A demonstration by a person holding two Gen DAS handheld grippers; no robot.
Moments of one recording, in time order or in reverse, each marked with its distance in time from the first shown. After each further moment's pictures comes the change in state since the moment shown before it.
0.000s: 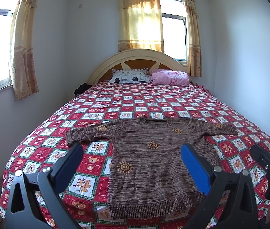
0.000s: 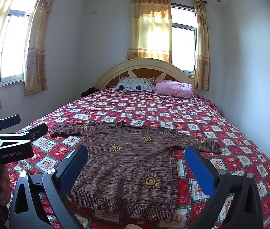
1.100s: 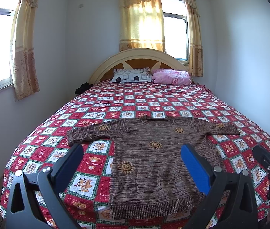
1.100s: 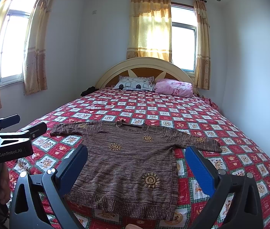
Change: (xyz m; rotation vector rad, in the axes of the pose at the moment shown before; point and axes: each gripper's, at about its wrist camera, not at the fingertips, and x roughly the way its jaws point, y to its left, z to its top) left arm 0.004 0.005 0.000 0.002 0.003 0.003; right arm 0.001 0.001 -0.002 0.002 0.007 0.002
